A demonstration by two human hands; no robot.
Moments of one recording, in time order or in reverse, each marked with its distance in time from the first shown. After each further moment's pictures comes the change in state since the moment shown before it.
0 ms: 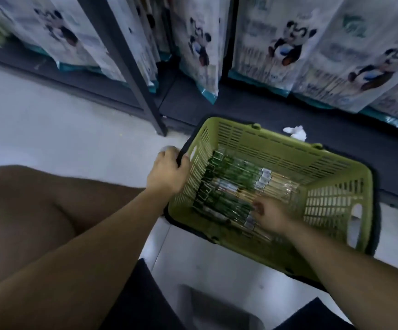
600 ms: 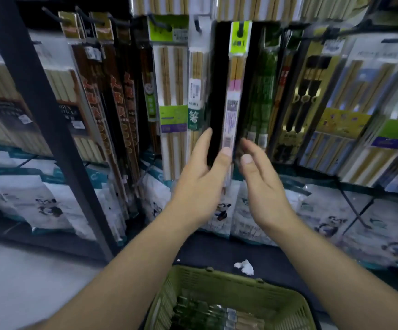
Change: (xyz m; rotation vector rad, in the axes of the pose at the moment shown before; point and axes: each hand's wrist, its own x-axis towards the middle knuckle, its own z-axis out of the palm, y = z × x) left_hand -0.072 0.313 -0.171 -0.775 -0.019 0.913; right_hand -0.157 -0.180 -0.332 0.764 0.949 -0.743
